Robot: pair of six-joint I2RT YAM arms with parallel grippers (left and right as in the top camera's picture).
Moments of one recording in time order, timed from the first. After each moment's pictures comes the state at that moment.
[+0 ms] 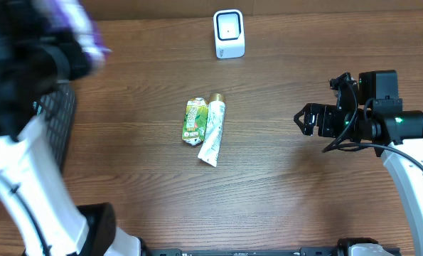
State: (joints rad) left arm 0.08 1.74 2.62 -1.69 0.08 -0.24; right arm 0.04 1.33 1.14 -0.91 -0.40 0.15
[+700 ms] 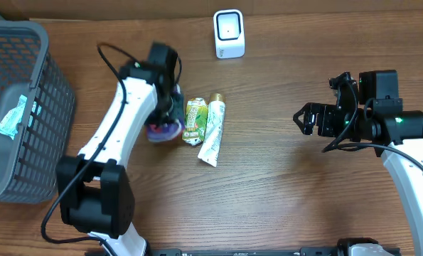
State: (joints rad) left arm -0.21 1.84 1.49 -1.13 -0.01 -0.27; right arm 0.04 1.33 1.14 -0.91 -0.41 0.15
